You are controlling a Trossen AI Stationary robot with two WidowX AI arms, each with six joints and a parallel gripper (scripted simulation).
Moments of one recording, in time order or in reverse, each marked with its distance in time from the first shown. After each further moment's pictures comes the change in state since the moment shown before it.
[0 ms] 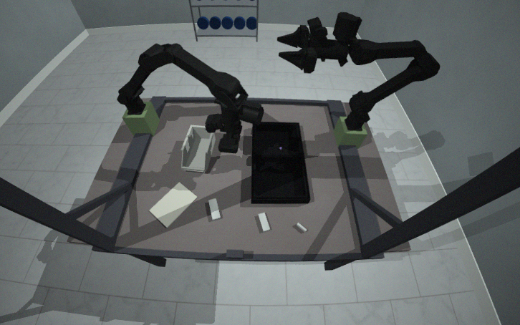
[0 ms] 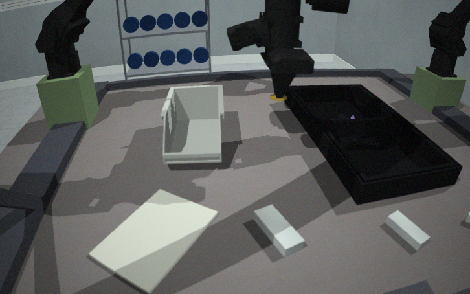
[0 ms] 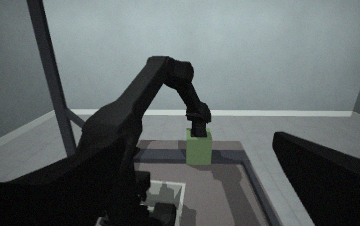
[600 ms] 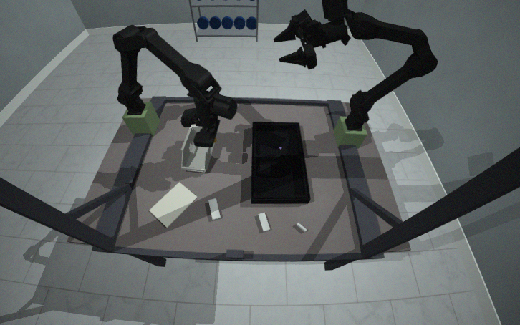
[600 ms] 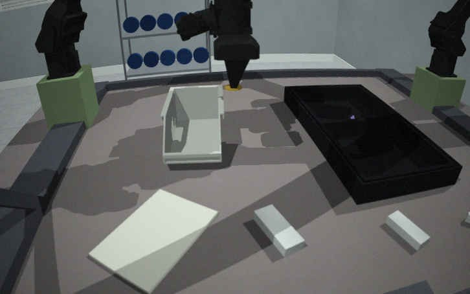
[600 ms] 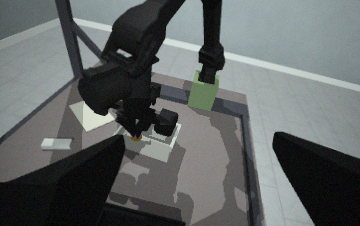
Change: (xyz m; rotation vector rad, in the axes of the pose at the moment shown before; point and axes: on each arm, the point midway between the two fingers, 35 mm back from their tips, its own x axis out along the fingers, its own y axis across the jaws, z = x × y) left arm -0.020 0.002 0.079 -0.006 0.009 0.004; right arm 0.005 -0.009 -0.003 -0.202 0.345 0.128
